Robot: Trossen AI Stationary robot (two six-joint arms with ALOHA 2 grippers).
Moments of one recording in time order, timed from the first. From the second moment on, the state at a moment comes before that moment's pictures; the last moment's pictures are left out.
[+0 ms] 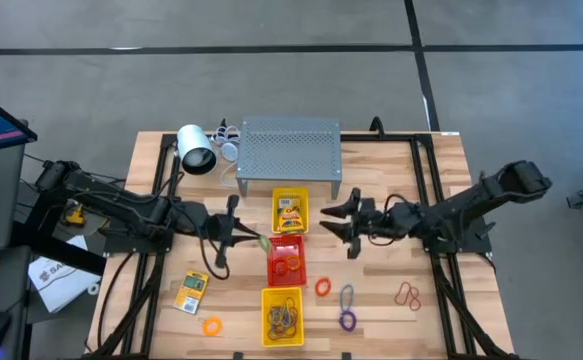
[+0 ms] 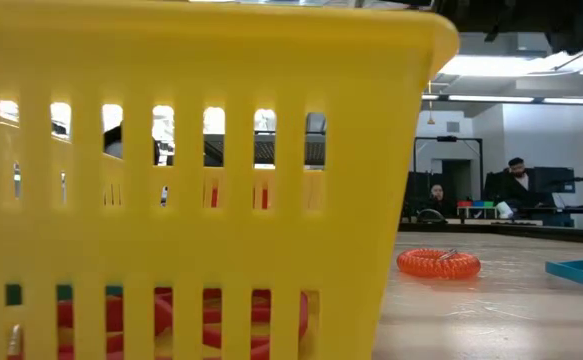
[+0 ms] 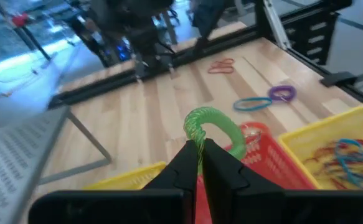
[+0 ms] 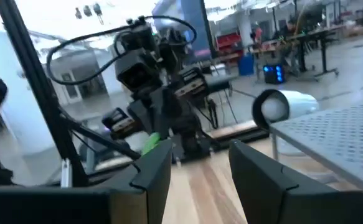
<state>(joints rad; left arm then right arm) -0.27 1.02 0.61 0.09 -0.22 0.24 0.28 1.29 0.48 0.92 0.39 0.21</state>
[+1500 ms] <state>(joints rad) -0.17 1.19 0.61 0.39 -0.29 0.40 0.15 1.71 0.74 1.00 0.20 0.25</state>
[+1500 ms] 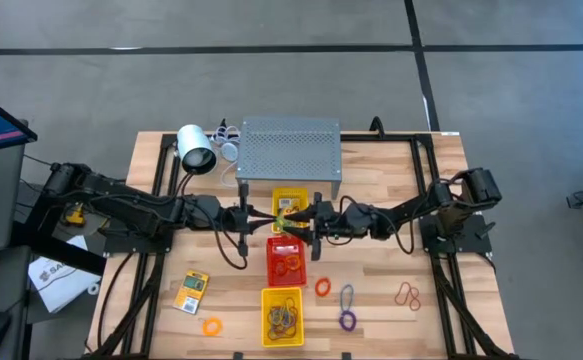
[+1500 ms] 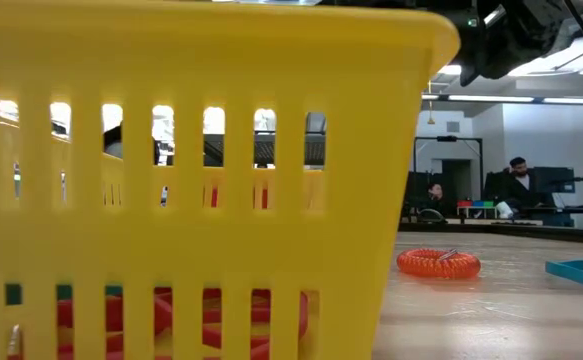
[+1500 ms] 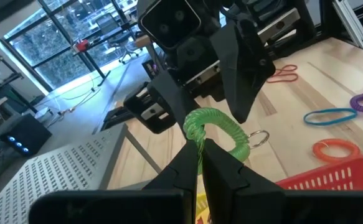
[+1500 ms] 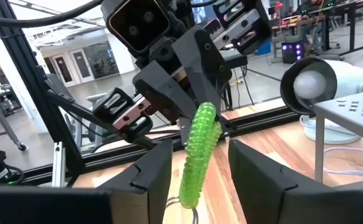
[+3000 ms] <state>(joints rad) -0.17 1.08 0.61 0.36 -0.21 0.36 0.15 1.70 0.74 0.99 0.14 0.14</state>
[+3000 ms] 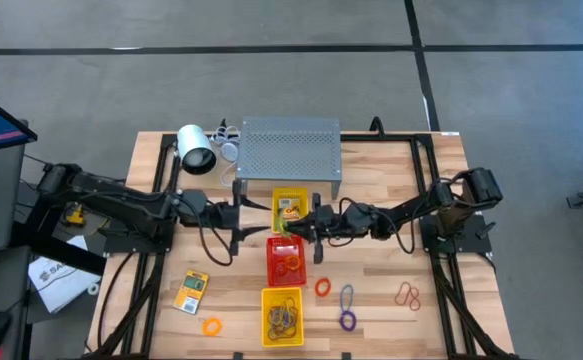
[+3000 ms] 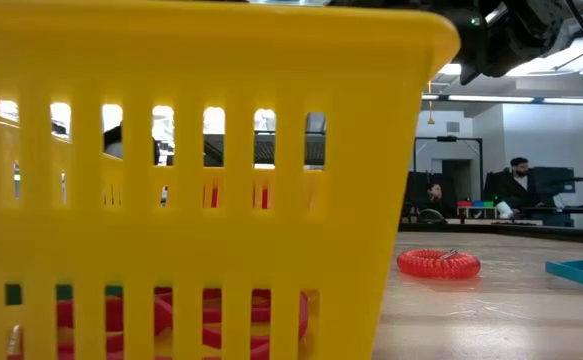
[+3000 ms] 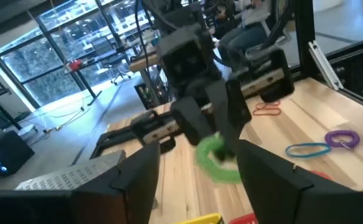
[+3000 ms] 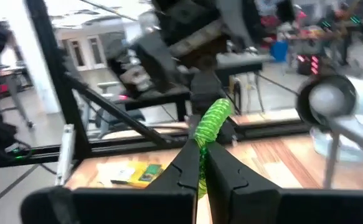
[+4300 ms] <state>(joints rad) -0.15 0.92 0.61 -0.08 -0.20 0.15 0.12 1.26 0.31 0.84 0.10 0.30</state>
